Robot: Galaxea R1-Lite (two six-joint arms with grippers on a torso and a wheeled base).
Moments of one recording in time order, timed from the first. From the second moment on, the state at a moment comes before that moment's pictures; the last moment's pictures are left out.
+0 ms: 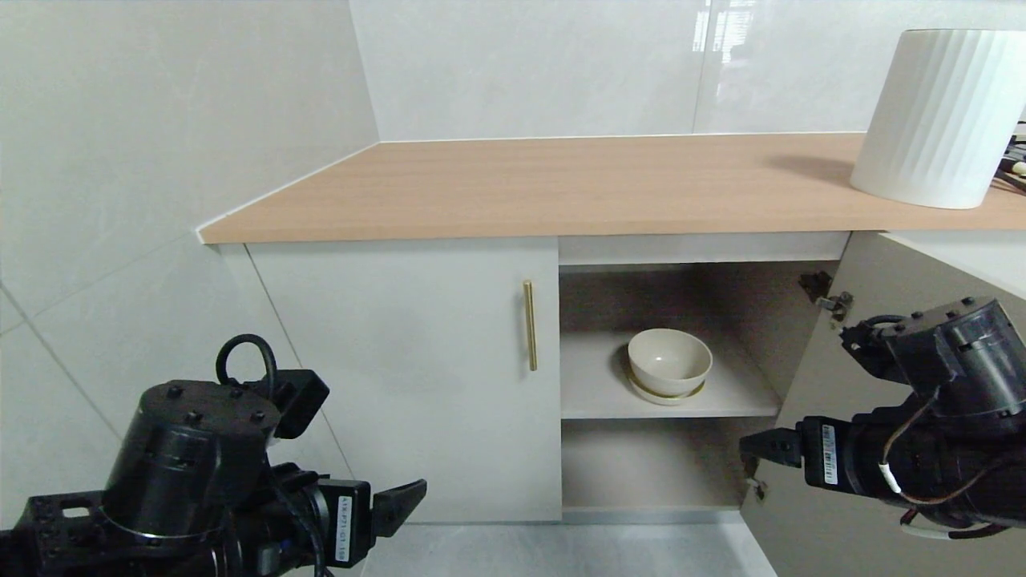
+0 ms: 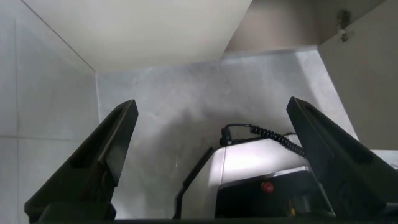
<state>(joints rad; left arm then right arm) -0.64 1.40 -0.51 -0.18 0.27 -0.44 0.55 1.45 -0.73 0.07 -0.20 0.59</state>
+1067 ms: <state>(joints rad) -0.64 1.43 -0.52 -0.18 0.28 -0.44 0.59 1.49 -0.73 0.07 -0.21 0.59</state>
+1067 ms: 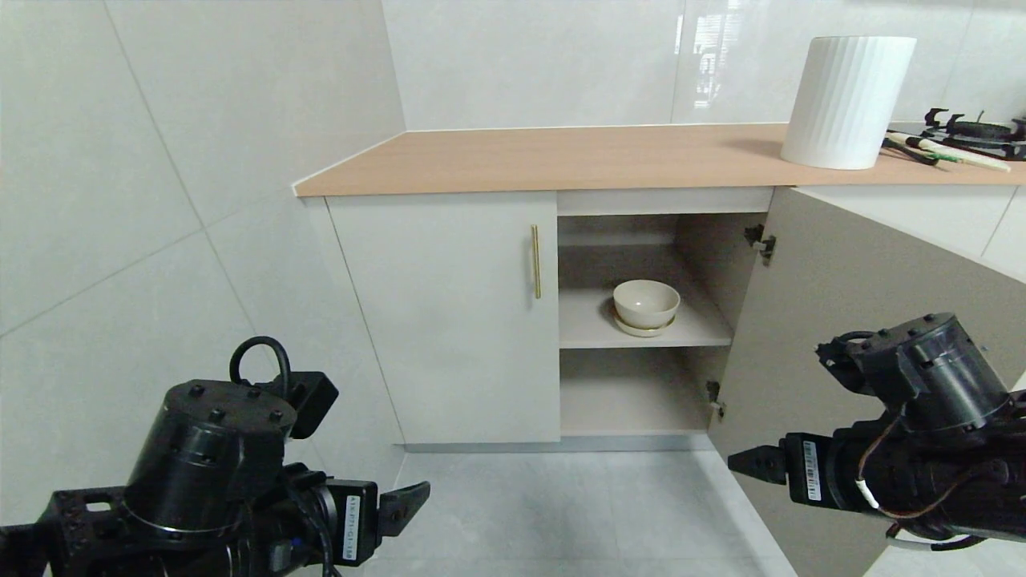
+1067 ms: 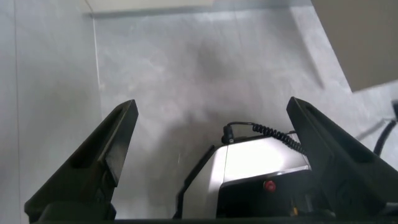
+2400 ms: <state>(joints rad) -0.63 1.44 -0.52 -0.18 0.29 -0.44 0.58 1.49 -0.71 0.07 -0.21 0.59</state>
